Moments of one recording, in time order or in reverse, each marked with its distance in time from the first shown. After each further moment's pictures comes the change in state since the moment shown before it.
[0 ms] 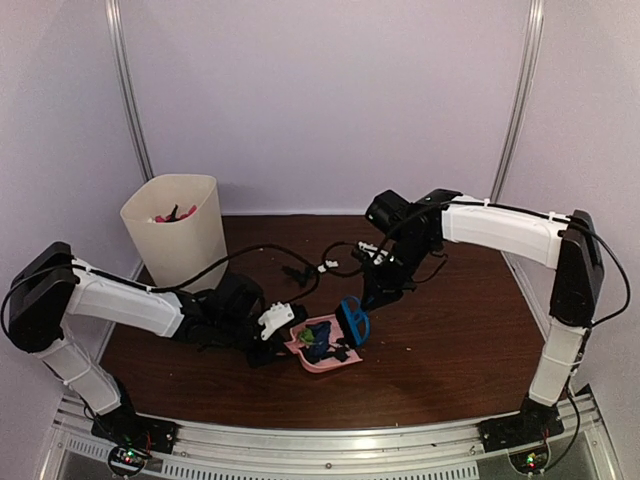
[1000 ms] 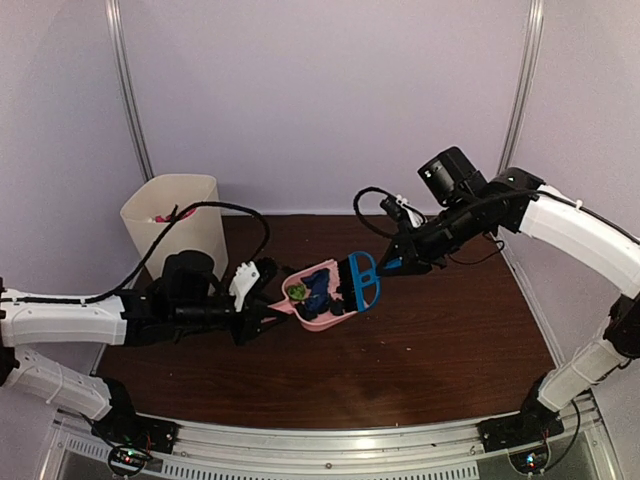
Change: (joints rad) left arm 0.000 -0.391 -0.099 0.147 -0.011 -0.150; right arm 0.000 -0.373 -0.071 0.069 -0.043 0.119
